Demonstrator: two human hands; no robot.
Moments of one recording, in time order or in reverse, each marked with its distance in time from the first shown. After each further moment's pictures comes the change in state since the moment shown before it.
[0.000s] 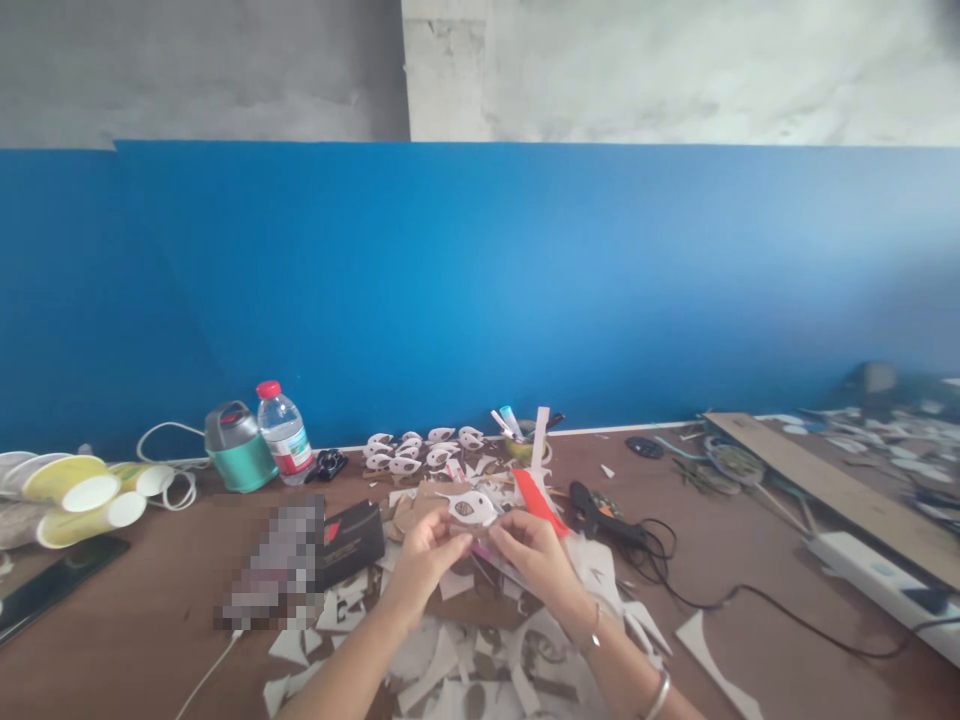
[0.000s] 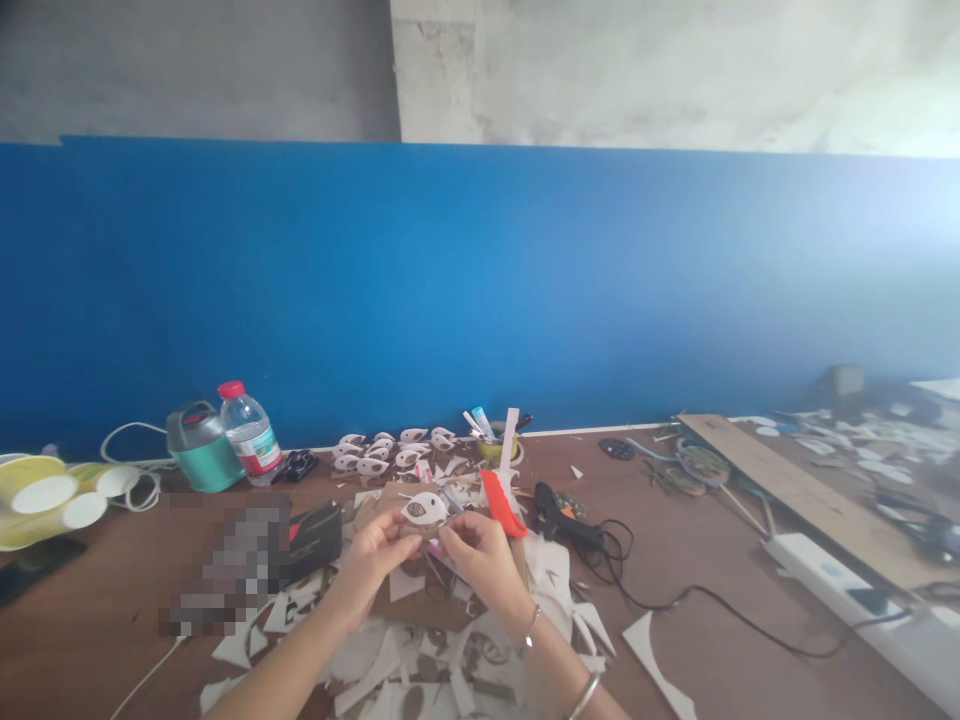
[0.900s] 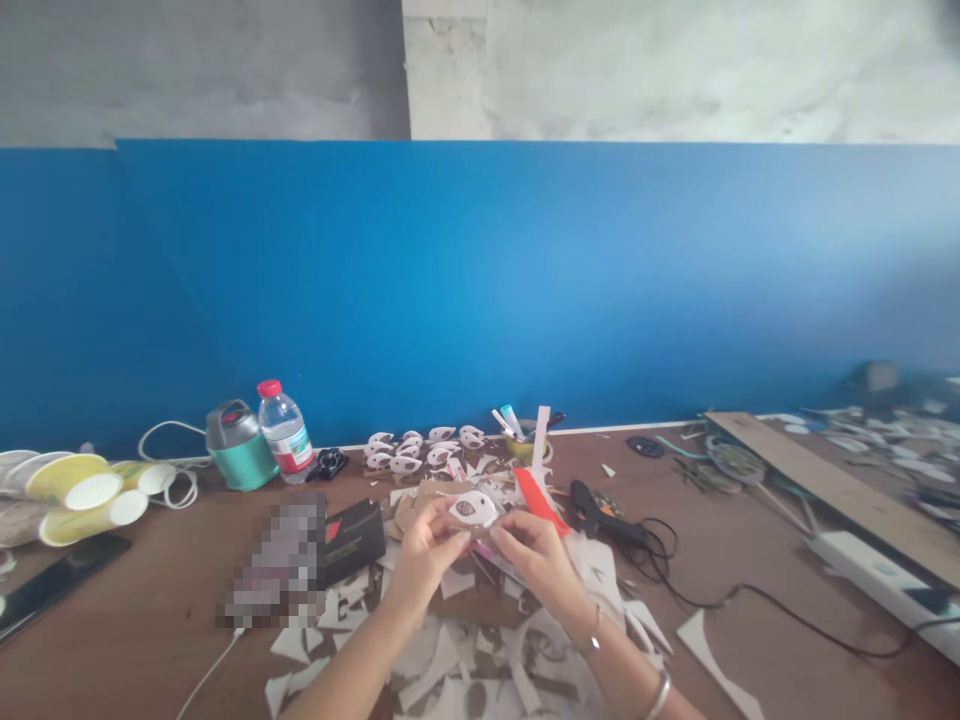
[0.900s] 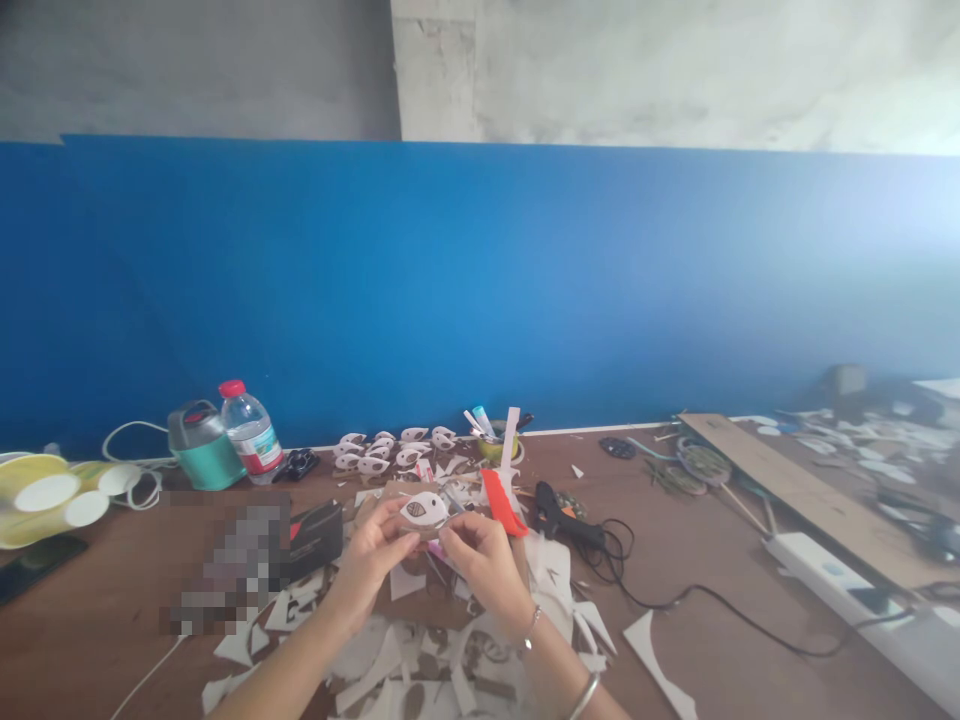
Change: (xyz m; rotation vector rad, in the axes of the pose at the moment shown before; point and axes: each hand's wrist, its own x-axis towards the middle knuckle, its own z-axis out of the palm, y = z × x) left_hand 0.001 -0.002 0.001 -0.085 0.035 0.024; right_hand -0.008 -0.016 0.001 0.009 -0.013 -0.036
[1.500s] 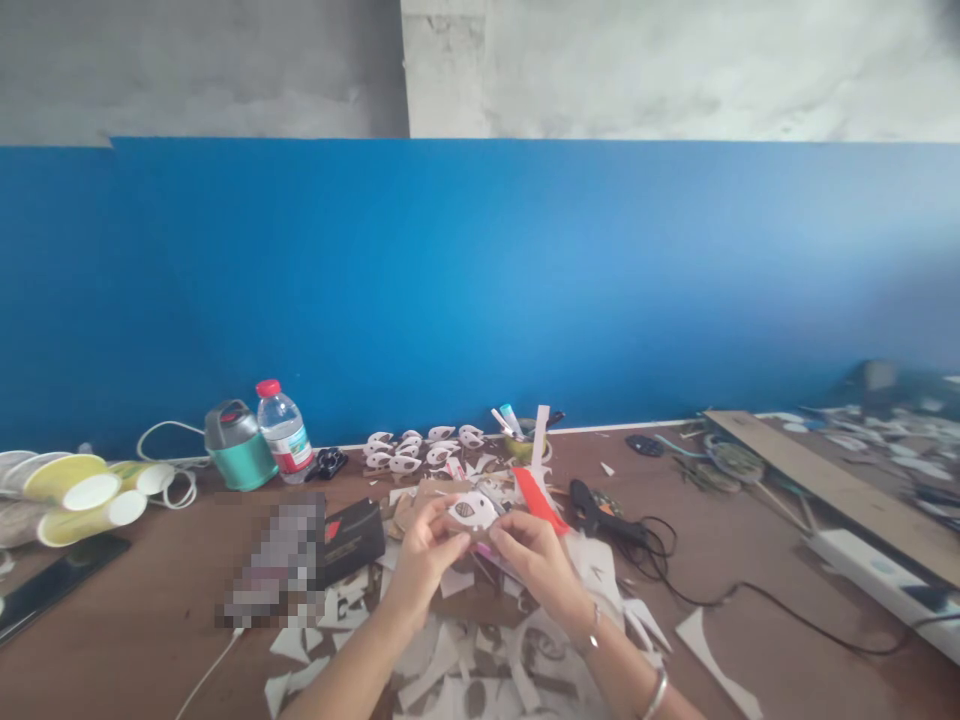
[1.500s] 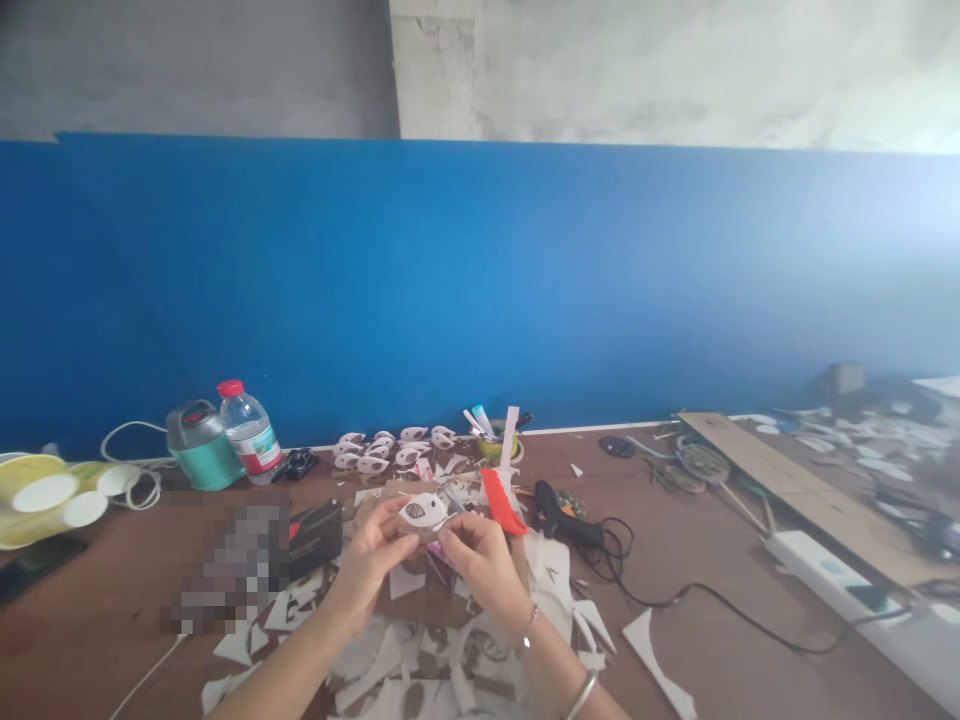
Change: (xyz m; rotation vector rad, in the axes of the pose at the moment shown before) left_hand -0.004 0.002 0.003 -0.056 0.010 -0.012; right_hand -0.001 0.001 0.003 0.071 -0.031 0.037
